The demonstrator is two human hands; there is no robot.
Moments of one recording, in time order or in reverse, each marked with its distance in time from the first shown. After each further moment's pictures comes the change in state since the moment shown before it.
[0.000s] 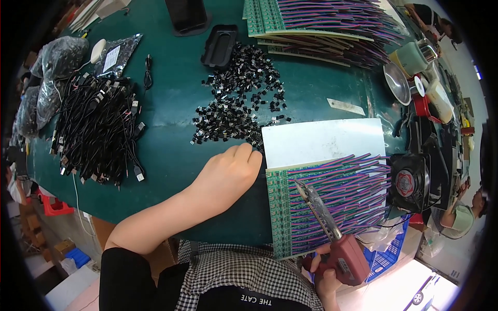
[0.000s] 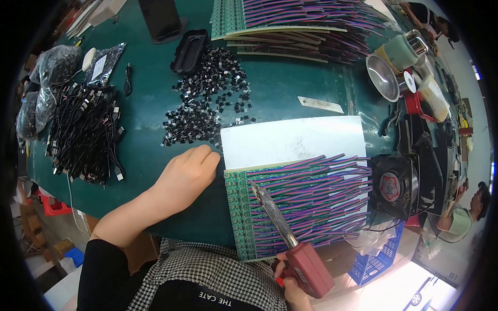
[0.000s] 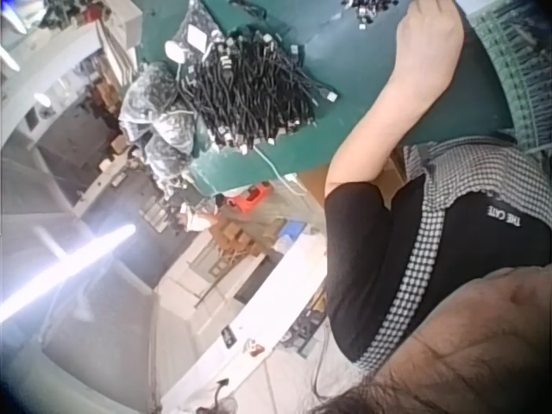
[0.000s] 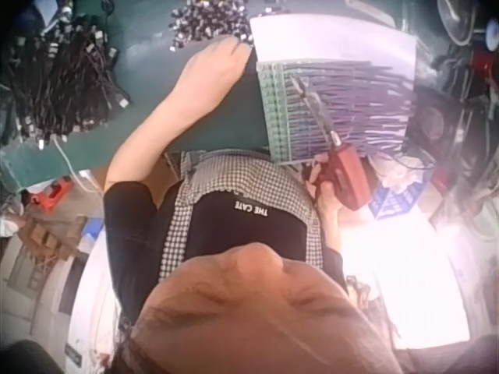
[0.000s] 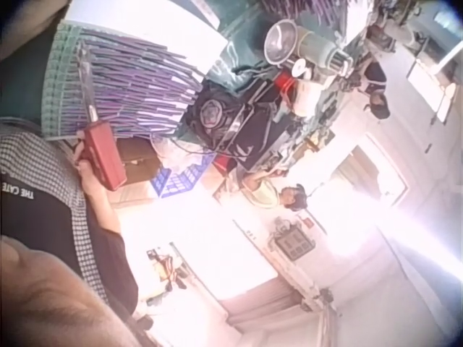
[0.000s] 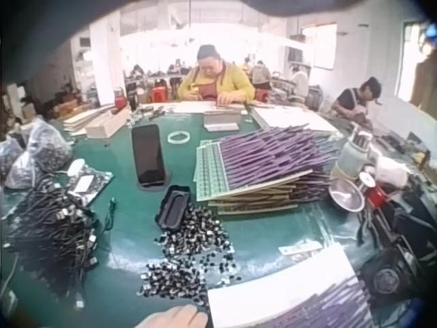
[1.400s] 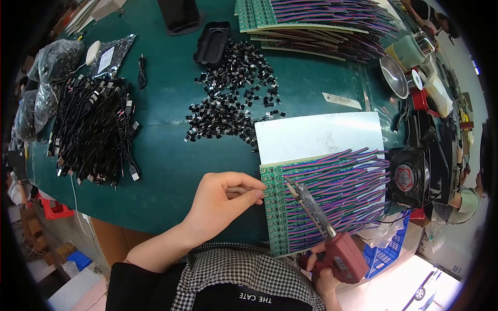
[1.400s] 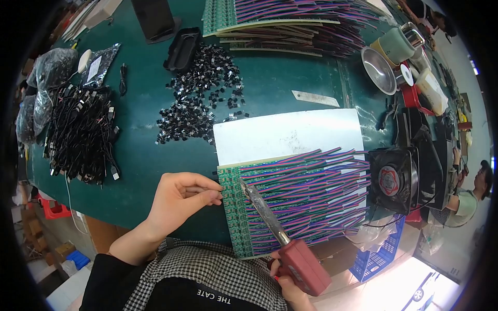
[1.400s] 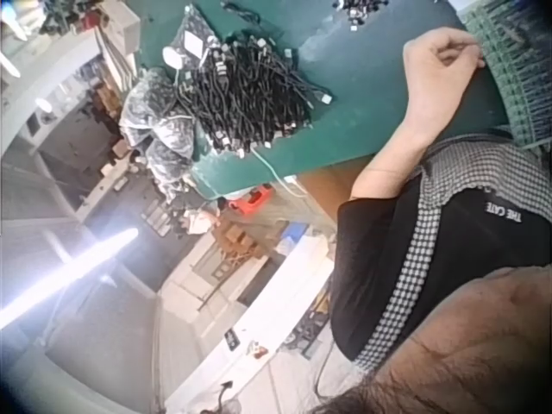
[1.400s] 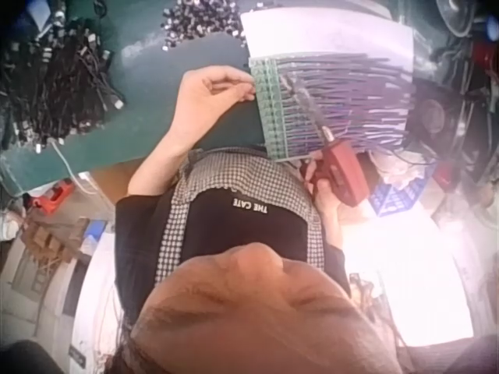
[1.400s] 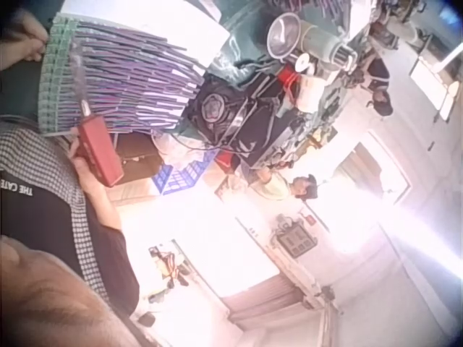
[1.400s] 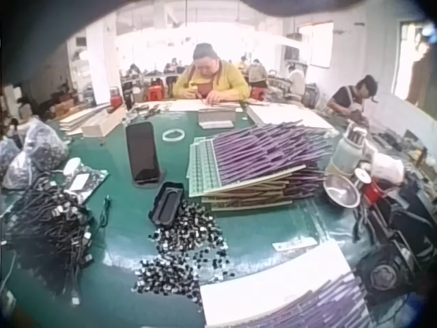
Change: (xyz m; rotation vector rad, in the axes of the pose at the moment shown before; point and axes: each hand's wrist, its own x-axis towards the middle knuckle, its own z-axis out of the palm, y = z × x) left_hand -0.023 0.034 -0.012 -1.439 -0.026 -0.661; right_hand -0.002 0.003 -0.006 0.071 -0.084 0.042
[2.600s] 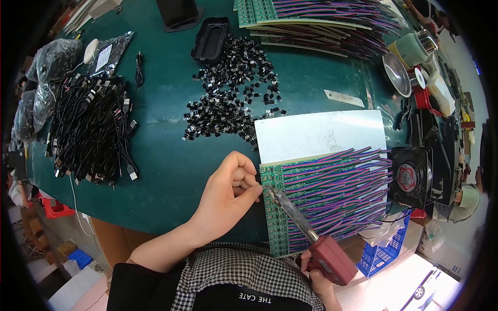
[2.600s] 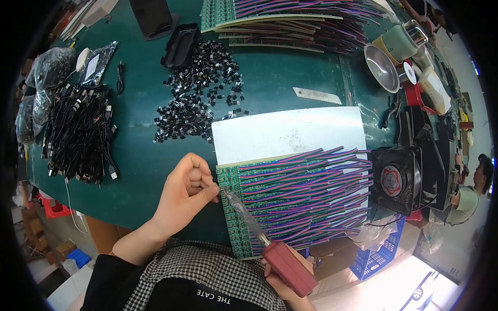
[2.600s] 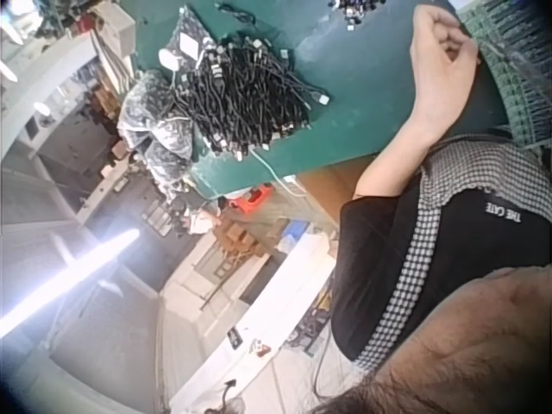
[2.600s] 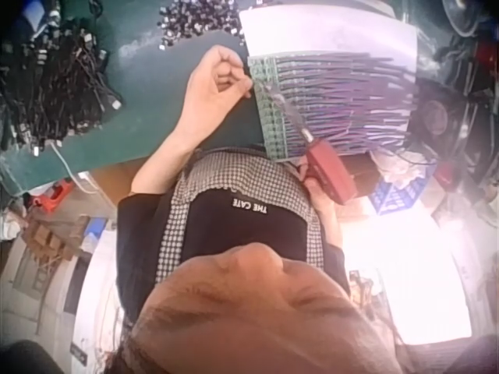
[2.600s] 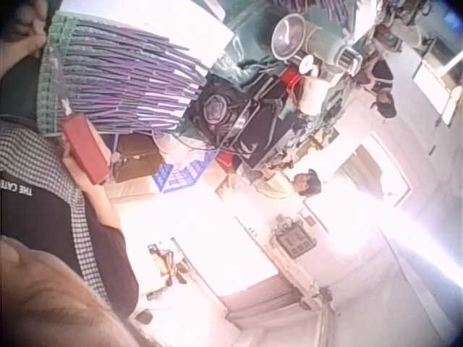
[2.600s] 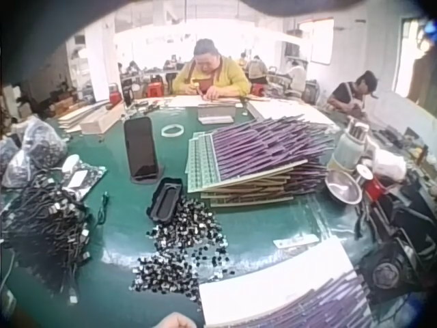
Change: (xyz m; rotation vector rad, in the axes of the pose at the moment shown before) left_hand 0.009 -0.013 0.006 0.044 0.026 0.094; right_hand 0.003 0.009 -0.006 -0.131 -0.031 0.108
